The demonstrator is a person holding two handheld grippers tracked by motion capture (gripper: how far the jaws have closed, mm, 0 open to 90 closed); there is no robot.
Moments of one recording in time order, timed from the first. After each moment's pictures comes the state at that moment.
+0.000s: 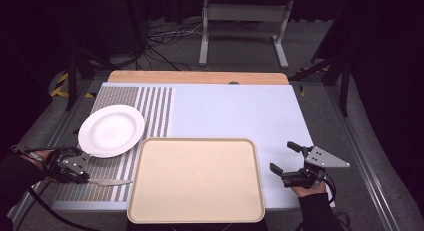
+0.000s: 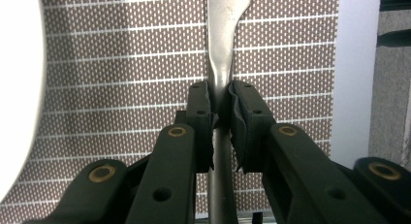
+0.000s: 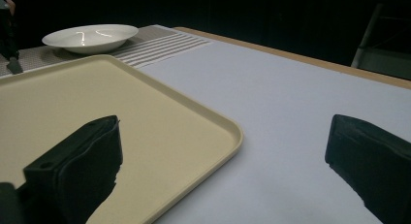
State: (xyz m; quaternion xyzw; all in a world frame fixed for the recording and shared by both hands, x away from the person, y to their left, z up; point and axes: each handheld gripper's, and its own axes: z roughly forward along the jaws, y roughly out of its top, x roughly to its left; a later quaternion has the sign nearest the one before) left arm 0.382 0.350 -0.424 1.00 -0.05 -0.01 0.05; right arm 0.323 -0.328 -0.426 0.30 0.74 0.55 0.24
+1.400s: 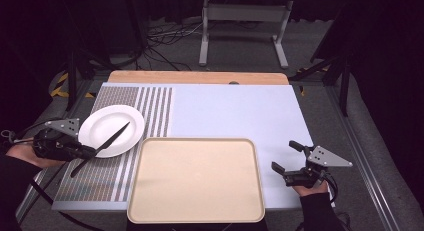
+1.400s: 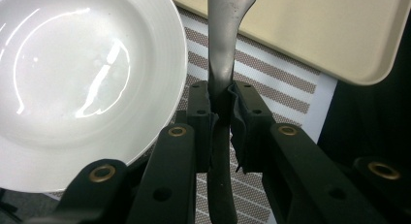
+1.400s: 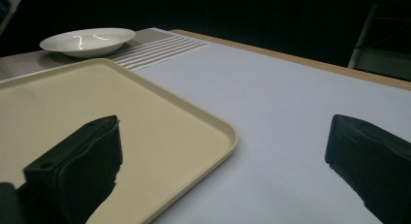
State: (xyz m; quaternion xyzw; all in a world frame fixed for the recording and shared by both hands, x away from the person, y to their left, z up) left arm 0.386 0.342 -0.347 0.94 0.21 0.01 0.26; right arm 0.323 -0.332 -0.424 0.31 0.73 0.55 0.25
